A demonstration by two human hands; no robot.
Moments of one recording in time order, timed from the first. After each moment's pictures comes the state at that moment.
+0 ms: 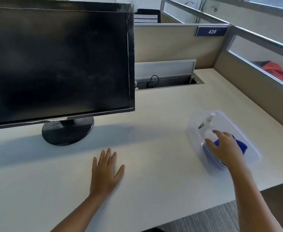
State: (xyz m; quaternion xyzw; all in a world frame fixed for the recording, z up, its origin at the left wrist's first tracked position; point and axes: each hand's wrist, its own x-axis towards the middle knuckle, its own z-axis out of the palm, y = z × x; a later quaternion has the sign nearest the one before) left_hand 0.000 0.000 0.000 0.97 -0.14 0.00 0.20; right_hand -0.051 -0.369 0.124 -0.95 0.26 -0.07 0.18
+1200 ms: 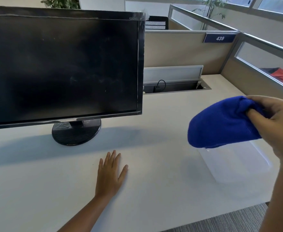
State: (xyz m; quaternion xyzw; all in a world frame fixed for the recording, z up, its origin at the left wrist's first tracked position) left_hand -0.002 0.004 -0.001 0.96 -0.13 0.04 0.24; right_hand -0.065 -0.345 0.263 -0.90 0.13 -0.29 0.30
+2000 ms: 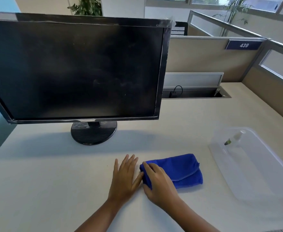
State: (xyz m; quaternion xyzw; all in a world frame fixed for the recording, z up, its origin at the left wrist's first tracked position) left_hand -0.005 0.005 0.000 0.95 -0.19 0.08 0.25; right_hand -0.039 -0.148 0.057 -0.97 -0.10 0.04 0.21
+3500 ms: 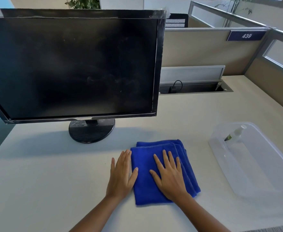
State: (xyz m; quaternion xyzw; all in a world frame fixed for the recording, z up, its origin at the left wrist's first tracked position) left_hand -0.001 0.003 -0.003 0.94 -0.14 0.06 0.31; right_hand -0.020 -0.193 0.001 -0.99 -0.04 0.00 0.09
